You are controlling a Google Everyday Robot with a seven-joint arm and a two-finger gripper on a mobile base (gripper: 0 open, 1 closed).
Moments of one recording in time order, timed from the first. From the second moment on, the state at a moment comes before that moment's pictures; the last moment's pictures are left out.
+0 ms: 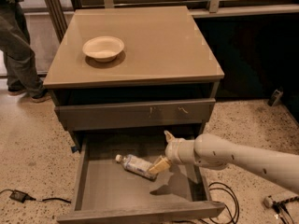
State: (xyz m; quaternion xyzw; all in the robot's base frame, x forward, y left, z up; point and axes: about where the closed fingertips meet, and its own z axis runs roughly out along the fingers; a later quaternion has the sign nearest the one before) arm 0.575 -0.035 0.503 -0.50 0.75 0.18 0.40
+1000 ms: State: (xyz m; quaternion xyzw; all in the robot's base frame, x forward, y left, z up) arm 0.569 0.004 0.470 -0.54 0.74 0.17 0.36
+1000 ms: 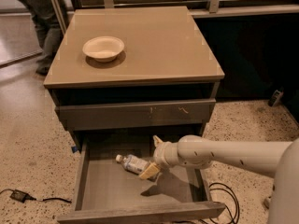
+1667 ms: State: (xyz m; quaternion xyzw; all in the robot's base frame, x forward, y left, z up) arm 0.561 0.035 0.421 -0.55 0.75 0.17 0.32
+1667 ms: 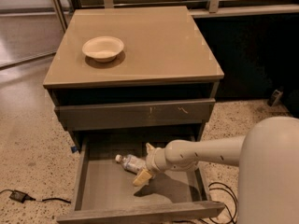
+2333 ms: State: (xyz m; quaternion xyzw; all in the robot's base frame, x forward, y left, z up) arm 0.560 0.041 0.381 -0.55 0.76 0.17 0.31
